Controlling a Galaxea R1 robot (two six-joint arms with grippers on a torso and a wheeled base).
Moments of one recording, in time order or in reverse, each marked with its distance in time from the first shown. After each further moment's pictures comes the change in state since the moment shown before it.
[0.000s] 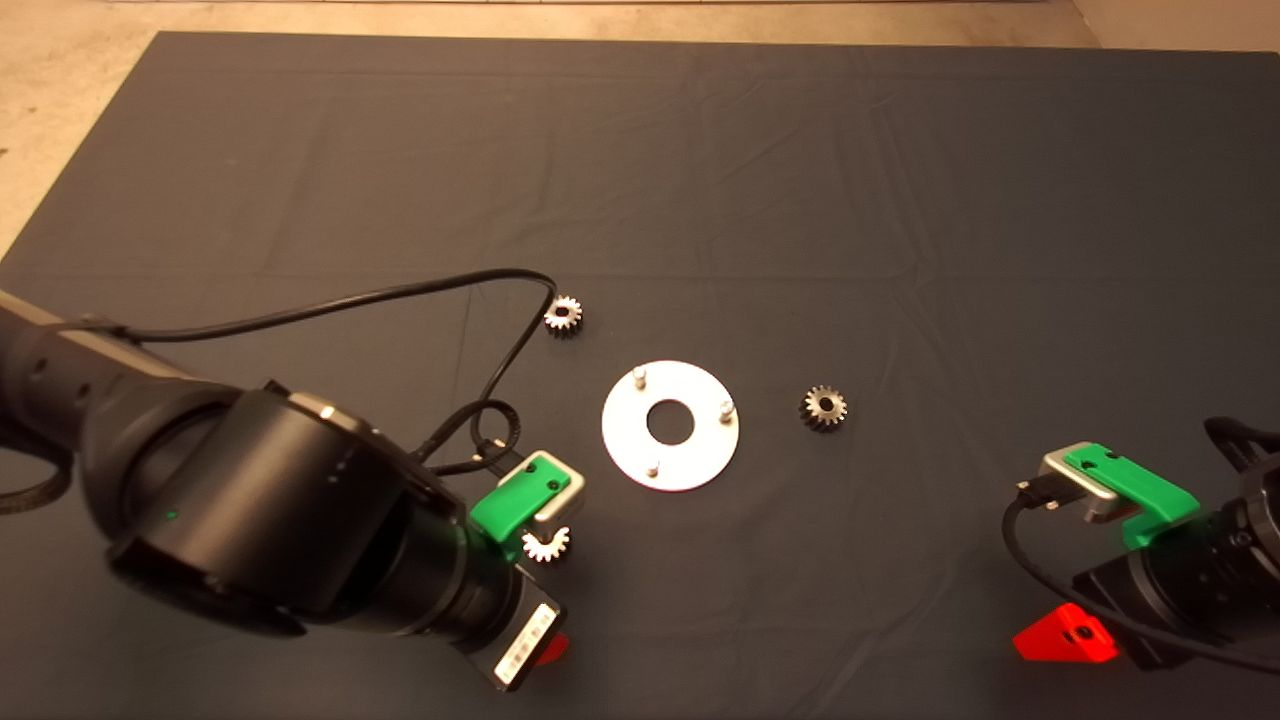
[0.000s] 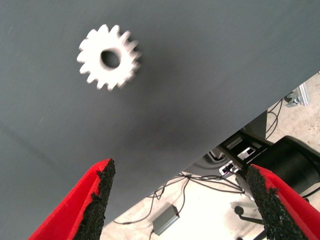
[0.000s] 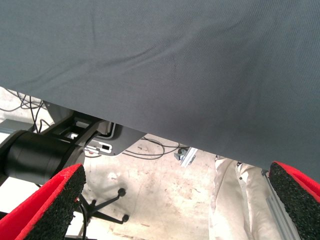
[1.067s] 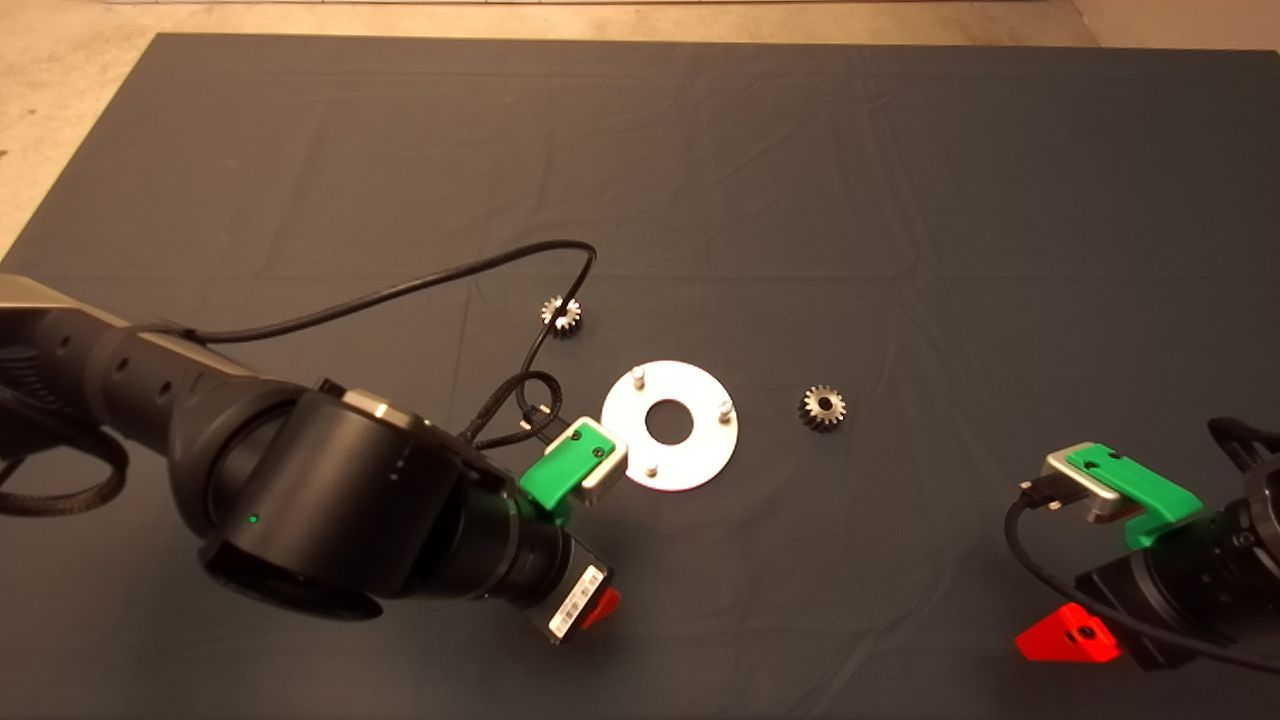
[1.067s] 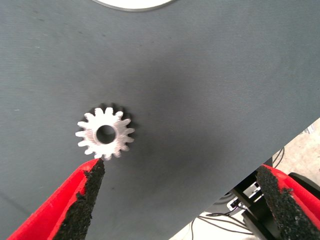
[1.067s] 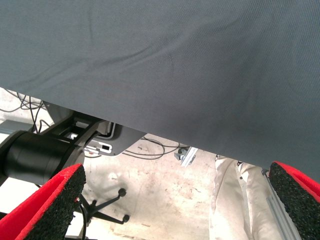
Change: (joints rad) left arm 0.057 0.038 -0.040 0.185 0.000 0.044; right arm 0.000 -0.006 0.000 0.000 -0.001 -0.002
